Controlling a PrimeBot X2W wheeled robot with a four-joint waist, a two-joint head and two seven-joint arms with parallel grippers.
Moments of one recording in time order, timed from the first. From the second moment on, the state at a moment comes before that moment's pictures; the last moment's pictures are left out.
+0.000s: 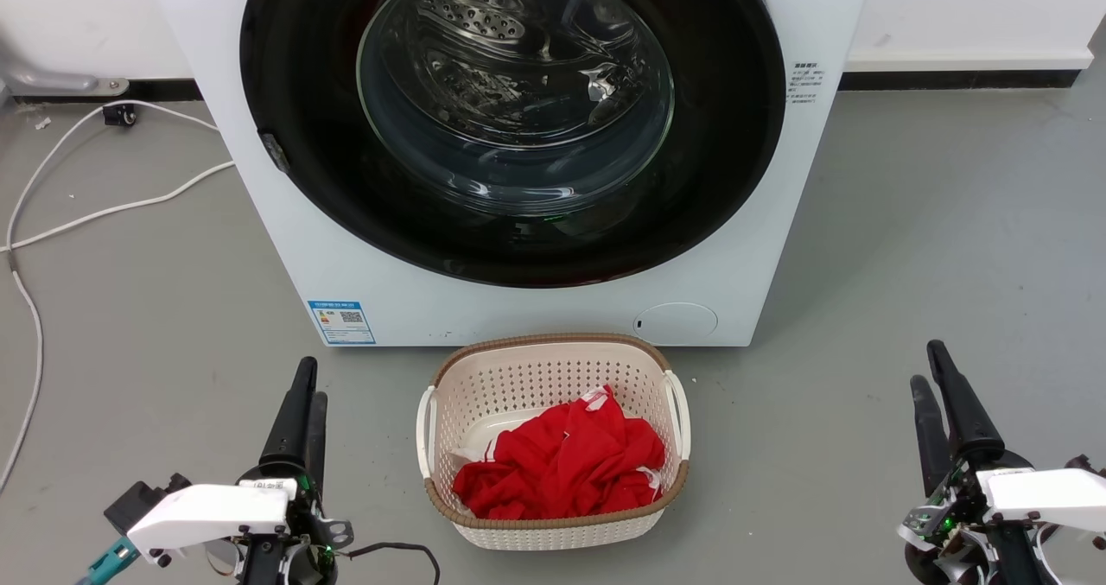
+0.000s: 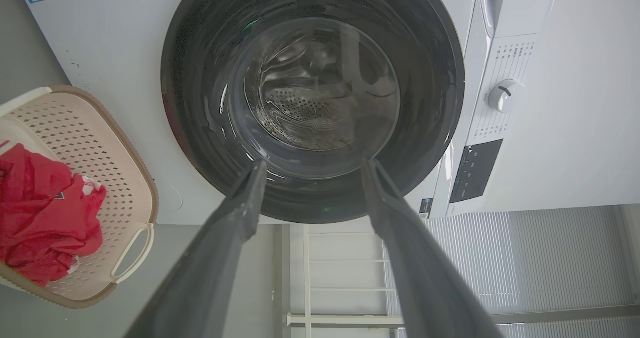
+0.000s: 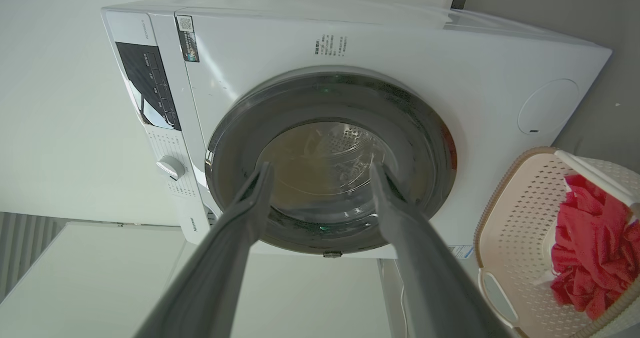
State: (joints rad) left arm -0.08 0.05 0.06 0.22 -1.54 -0.13 0.04; right arm -0.07 -0.06 -0.08 0.21 1.55 0.13 0.04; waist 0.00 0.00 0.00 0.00
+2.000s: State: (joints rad) left arm -0.10 0.05 -0.03 0.09 -0.50 -0.12 -0.16; right arm -0.01 -0.05 0.01 0.05 0.41 0.13 -0.16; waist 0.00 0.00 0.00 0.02
